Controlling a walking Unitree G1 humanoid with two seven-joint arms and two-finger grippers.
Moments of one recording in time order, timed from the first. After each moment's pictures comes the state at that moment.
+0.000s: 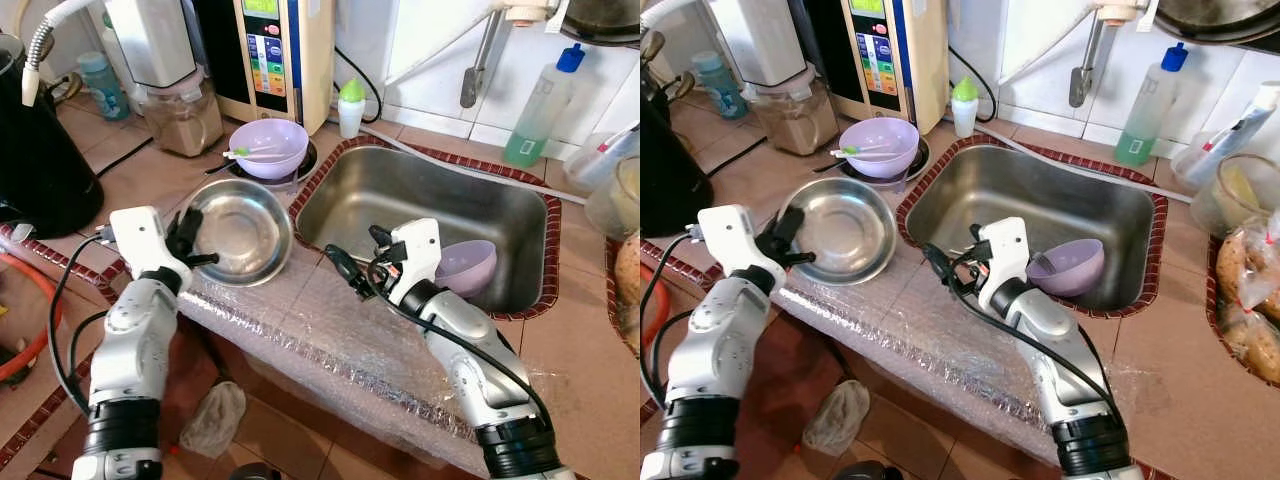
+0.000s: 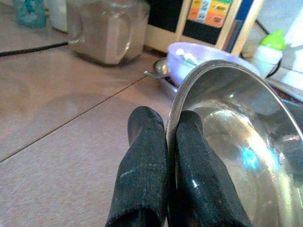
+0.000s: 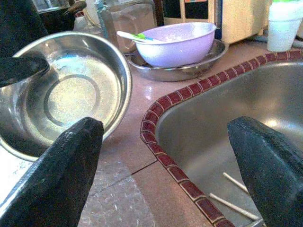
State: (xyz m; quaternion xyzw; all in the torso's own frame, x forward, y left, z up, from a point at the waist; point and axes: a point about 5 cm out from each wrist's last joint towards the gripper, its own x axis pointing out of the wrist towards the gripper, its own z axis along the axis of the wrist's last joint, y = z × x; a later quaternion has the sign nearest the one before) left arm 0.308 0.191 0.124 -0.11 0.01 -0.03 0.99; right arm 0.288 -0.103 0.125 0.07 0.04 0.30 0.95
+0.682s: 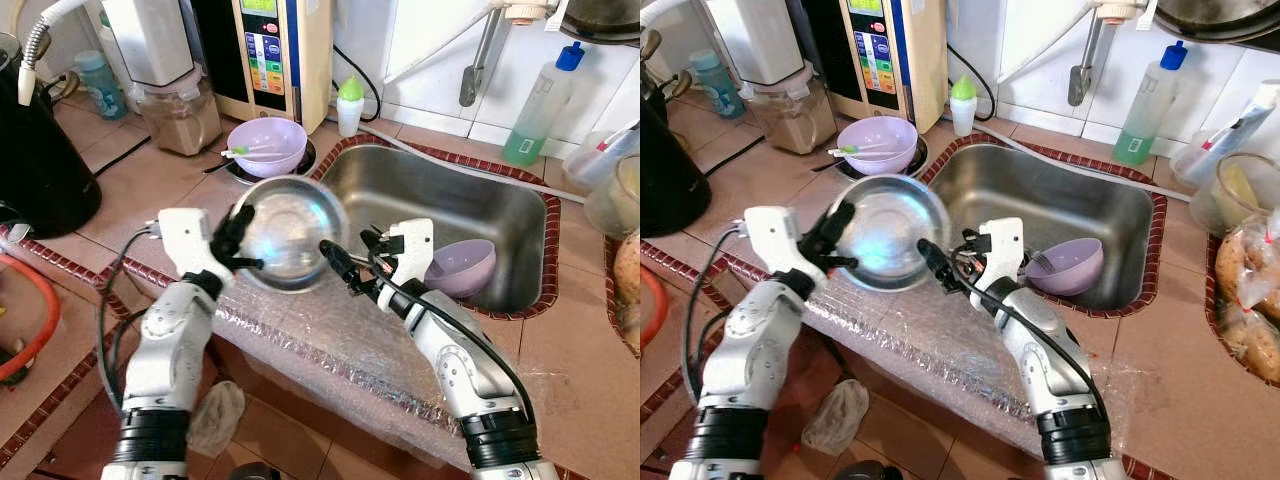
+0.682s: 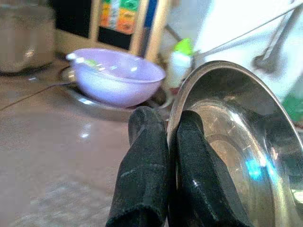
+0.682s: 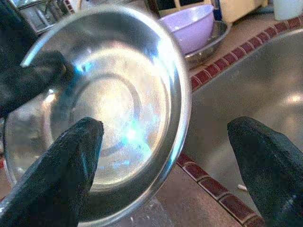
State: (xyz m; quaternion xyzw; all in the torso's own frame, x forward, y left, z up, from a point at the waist) left arm 0.302 0.140 0.134 -0.14 -0.03 -0.16 0.98; right arm 0.295 -0.095 0.118 0.16 0.07 0.28 0.94
